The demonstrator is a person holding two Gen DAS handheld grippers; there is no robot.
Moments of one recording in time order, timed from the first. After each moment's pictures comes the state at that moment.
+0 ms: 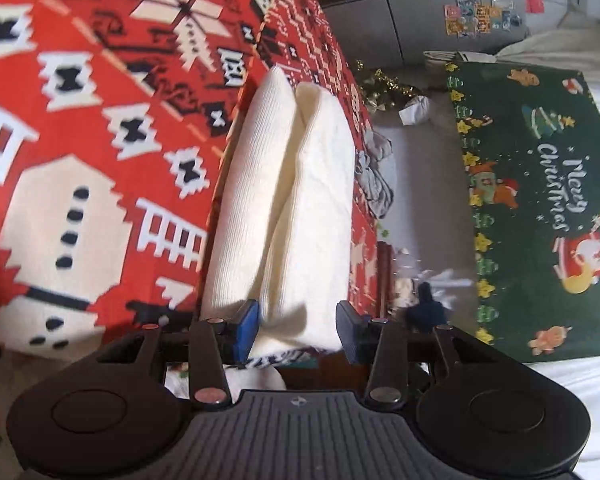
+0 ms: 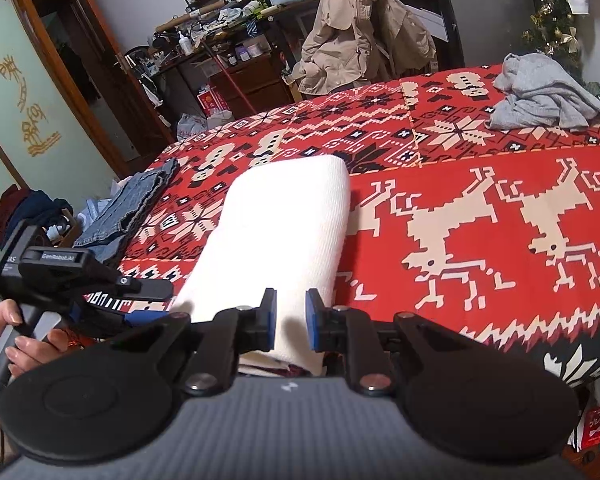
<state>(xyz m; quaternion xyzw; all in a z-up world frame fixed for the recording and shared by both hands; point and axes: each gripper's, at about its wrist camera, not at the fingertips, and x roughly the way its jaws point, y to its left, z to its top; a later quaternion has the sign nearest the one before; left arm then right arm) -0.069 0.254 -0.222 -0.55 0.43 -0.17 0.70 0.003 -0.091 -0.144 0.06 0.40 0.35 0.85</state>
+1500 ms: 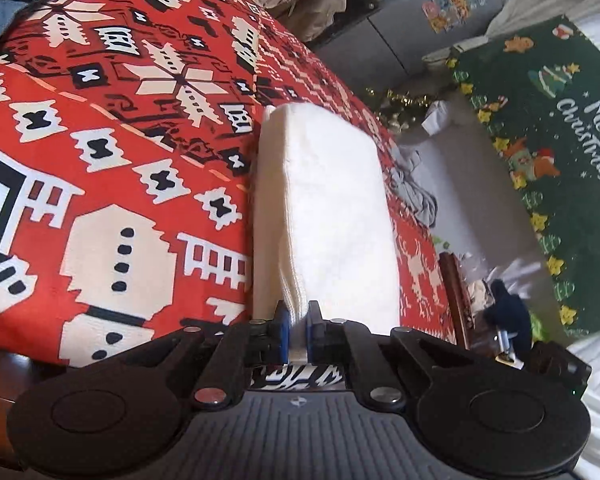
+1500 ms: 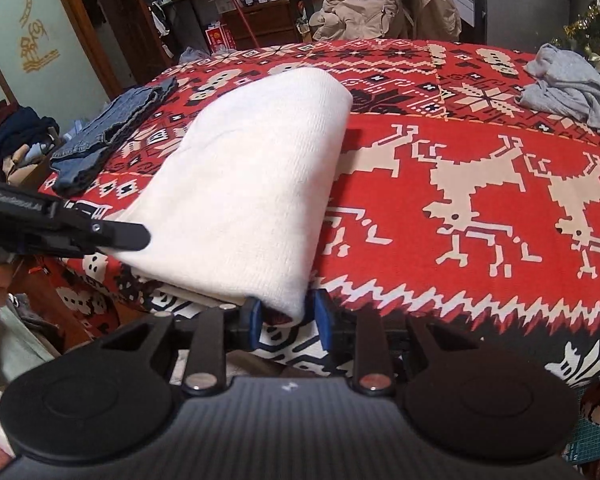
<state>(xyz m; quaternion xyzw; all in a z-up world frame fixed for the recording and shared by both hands) -0.091 0.233 -0.200 -0.41 0.39 -0.09 0.82 -0.008 -0.056 -0.181 -0.05 0.43 0.36 0.83</state>
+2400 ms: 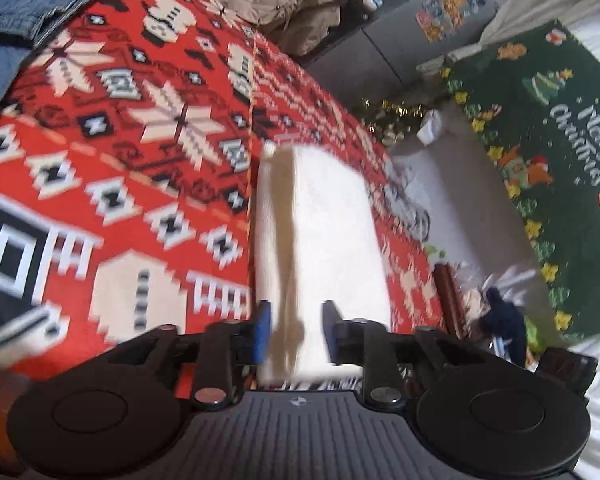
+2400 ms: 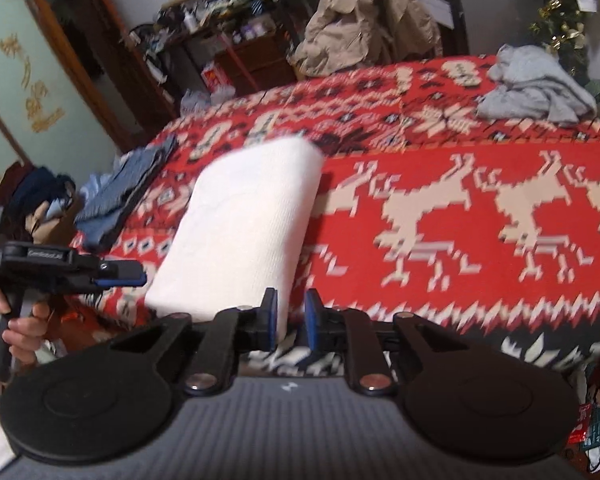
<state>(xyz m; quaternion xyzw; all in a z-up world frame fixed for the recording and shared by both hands) -0.087 0.258 -0.179 -0.41 0.38 -0.09 0.83 0.008 -0.120 -0.133 0.04 0.41 0.36 0.83</state>
